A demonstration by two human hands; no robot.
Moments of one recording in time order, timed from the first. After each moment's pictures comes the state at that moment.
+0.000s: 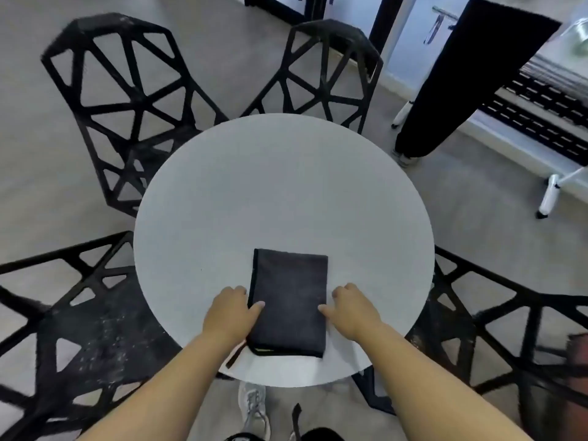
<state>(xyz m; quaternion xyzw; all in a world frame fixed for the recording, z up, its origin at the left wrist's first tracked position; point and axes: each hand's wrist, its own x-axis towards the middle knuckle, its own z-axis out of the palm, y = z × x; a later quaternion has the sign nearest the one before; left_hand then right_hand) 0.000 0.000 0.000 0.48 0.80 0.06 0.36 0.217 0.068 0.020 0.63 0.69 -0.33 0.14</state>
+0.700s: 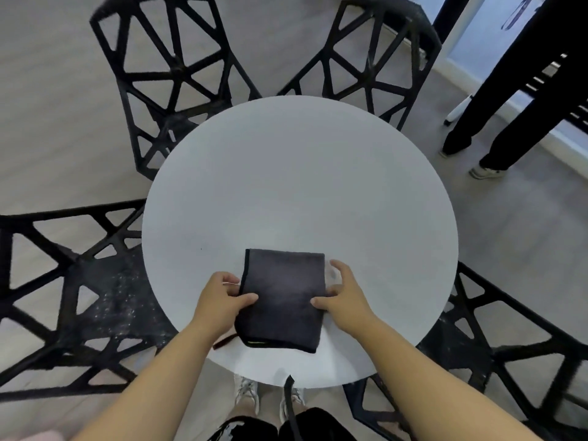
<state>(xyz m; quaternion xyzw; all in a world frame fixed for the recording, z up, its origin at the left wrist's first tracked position) 0.025 -0.003 0.024 0.18 0.80 0.33 0.47 0.226 0.100 0.021 0.58 0.54 -0.61 -0.04</state>
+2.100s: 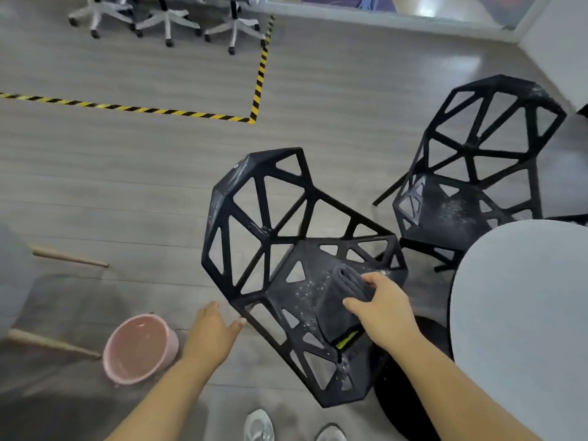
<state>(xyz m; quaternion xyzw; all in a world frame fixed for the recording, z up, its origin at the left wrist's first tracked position) -0.273 -0.404 -0.042 -0.06 0.91 0.28 0.29 -0.192 -0.148 0.058 0.32 0.85 -0.43 0.07</state>
